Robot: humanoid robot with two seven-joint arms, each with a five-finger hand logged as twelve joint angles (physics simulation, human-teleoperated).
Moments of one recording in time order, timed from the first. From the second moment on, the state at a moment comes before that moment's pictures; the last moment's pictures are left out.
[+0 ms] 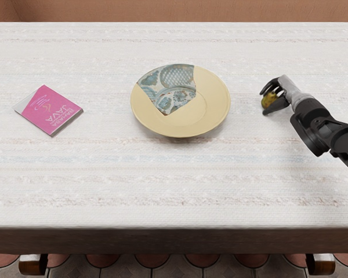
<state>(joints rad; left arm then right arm) -0.07 0.00 -0.20 -0.15 0.08 -0.29 0.00 1.02 -0.24 0.05 0.45 -0.66 -0.21 0.06</state>
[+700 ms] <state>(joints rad) -0.07 0.00 -0.20 -0.15 0.08 -0.29 0.00 1.05 -0.28 0.05 0.49 -0.65 -0.13 0.07</state>
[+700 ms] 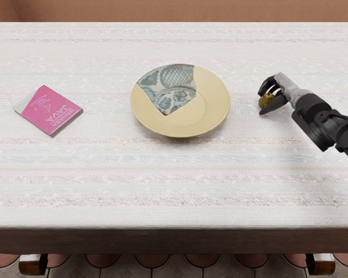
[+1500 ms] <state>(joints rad) -0.04 0.00 -0.20 -0.15 0.08 -0.29 0.00 1.21 -0.41 0.08 0.89 -0.61 -0.07 -0.05</state>
